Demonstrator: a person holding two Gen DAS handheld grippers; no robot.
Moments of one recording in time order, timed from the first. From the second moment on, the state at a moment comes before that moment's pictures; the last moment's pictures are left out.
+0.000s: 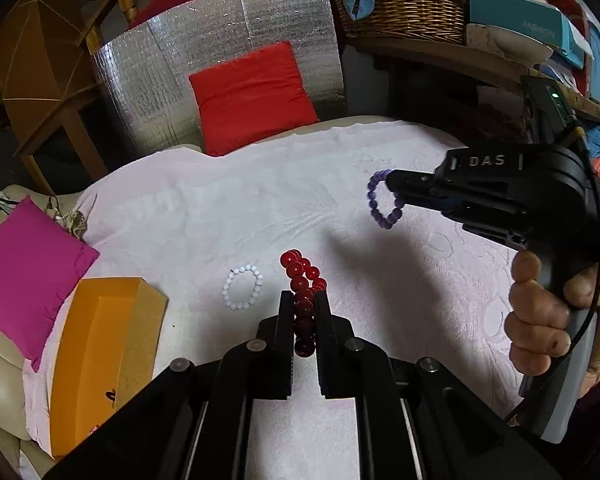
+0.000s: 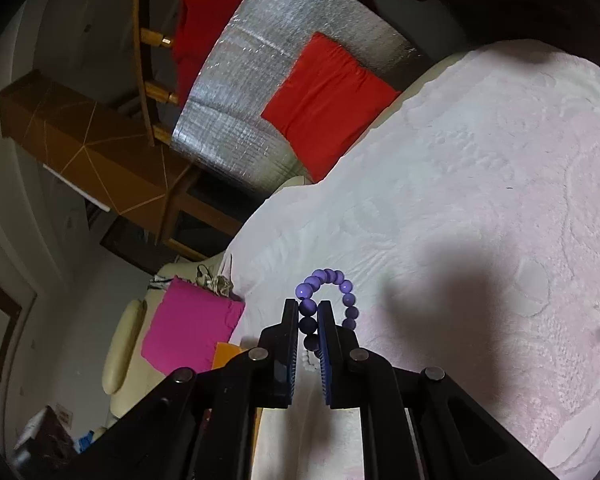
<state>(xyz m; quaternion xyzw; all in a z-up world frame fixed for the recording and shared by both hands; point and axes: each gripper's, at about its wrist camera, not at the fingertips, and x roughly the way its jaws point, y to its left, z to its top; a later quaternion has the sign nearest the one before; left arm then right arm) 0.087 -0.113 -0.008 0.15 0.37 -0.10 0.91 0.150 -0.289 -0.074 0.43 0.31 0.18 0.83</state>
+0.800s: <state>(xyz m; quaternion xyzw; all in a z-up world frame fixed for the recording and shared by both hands) 0.022 0.144 0.034 0.02 0.32 0.03 0.95 0.174 -0.242 -0.098 0.42 0.37 0.22 0.80</state>
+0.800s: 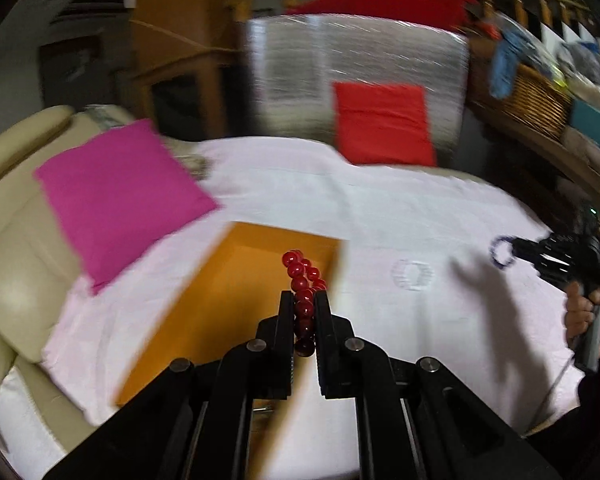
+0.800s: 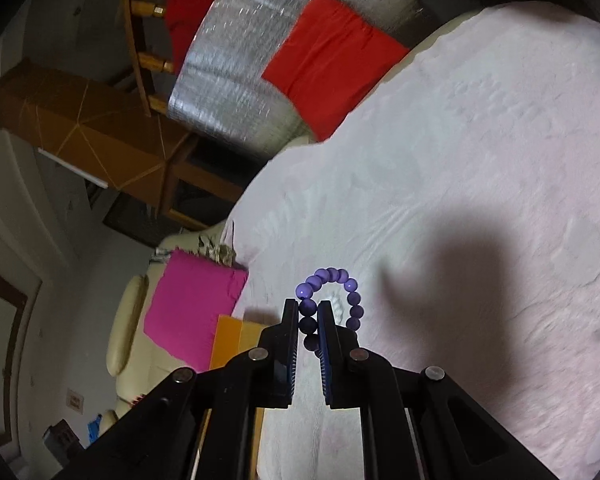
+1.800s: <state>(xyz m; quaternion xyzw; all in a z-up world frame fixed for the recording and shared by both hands) 0.080 0.270 -0.077 -0.06 0.41 -0.02 0.91 0.266 0.101 -0.085 0.20 0.49 0.30 0.79</state>
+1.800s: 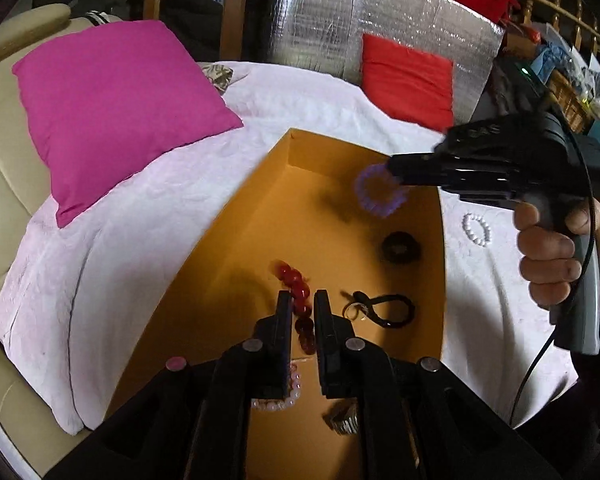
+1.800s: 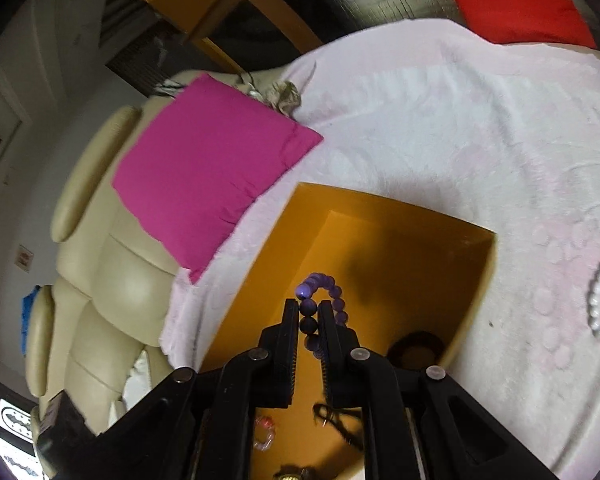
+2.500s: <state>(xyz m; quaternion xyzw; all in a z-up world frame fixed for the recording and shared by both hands) 0.020 0.268 -0.056 -0.03 0.37 0.04 0.93 0.210 -0.060 -0.062 0.22 0.42 0.25 0.85</state>
